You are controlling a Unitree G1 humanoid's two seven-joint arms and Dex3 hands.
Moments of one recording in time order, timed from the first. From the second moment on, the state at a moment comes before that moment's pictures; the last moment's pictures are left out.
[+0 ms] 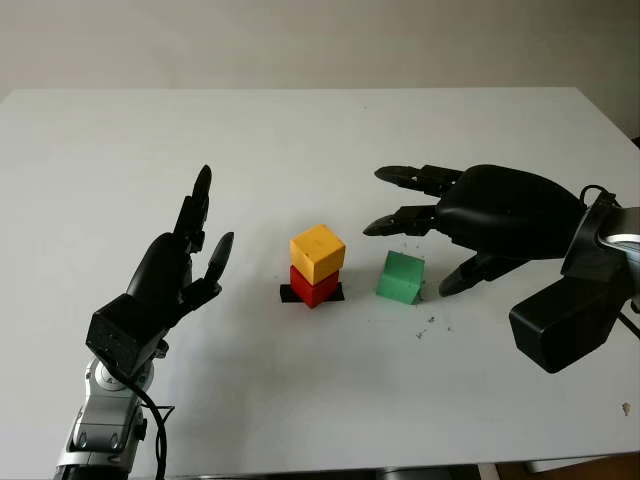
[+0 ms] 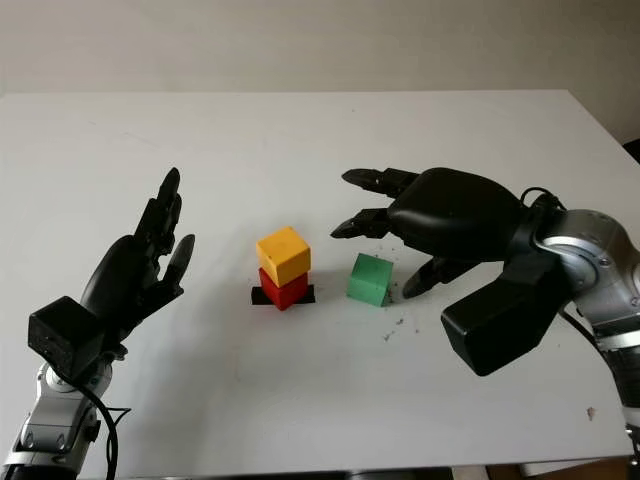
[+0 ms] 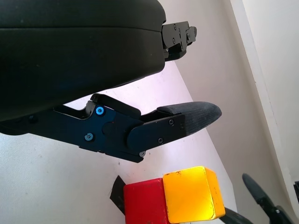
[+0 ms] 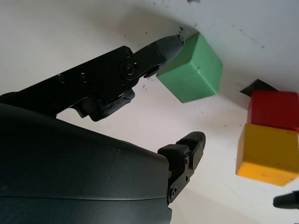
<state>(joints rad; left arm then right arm) -0.09 0.30 0.07 0.09 0.02 -0.24 -0.21 -0.51 -0.88 0.16 0.14 -0.55 -0.67 0.53</state>
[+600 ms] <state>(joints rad) -0.09 0.30 0.07 0.09 0.02 -0.23 -0.20 -0.57 -0.88 0.24 0.31 -0.70 -0.80 0.39</state>
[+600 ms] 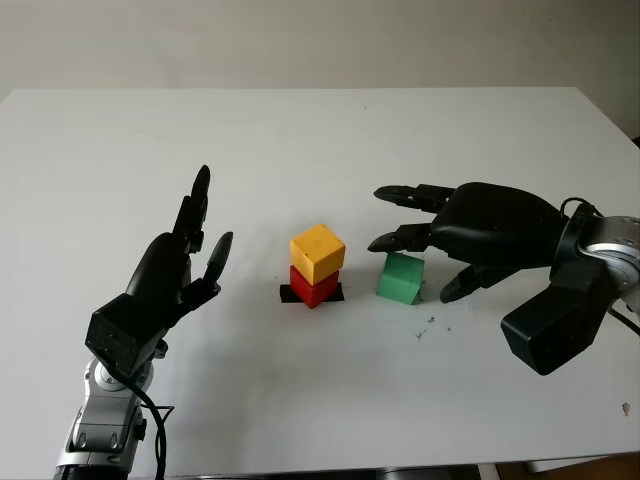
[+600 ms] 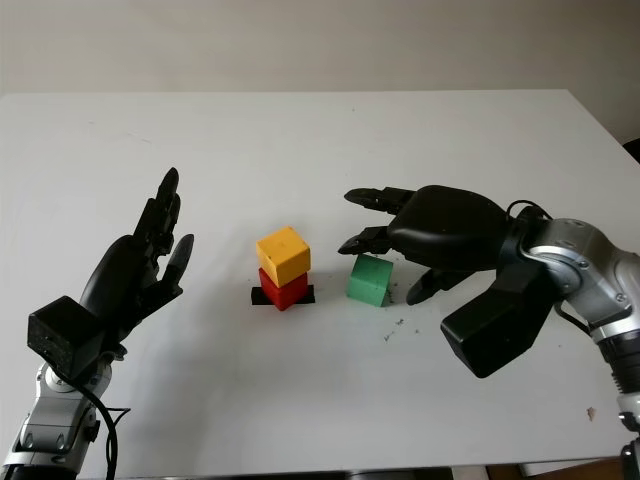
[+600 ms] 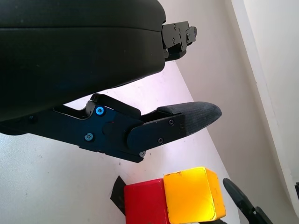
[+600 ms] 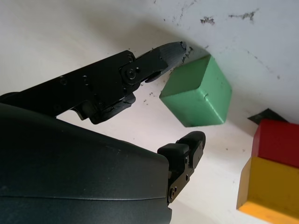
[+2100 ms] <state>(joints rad) -0.07 0.30 0.07 0.07 0.03 -0.20 -0.21 -0.63 -0.83 0.30 0.43 -0.63 -0.76 0.38</state>
